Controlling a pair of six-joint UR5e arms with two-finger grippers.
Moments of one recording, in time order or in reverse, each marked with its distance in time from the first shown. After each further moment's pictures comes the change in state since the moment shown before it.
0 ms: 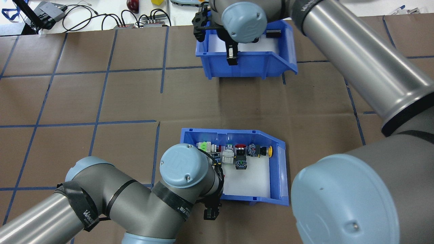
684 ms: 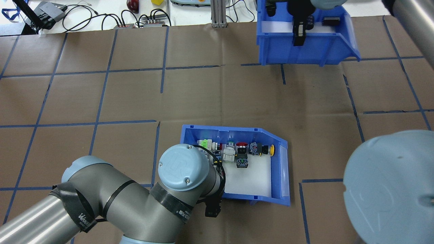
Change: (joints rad) left arm 0.032 0.011 0.097 -0.030 0.068 0.082; right arm -0.319 -0.143 0.124 0.045 0.004 -0.297
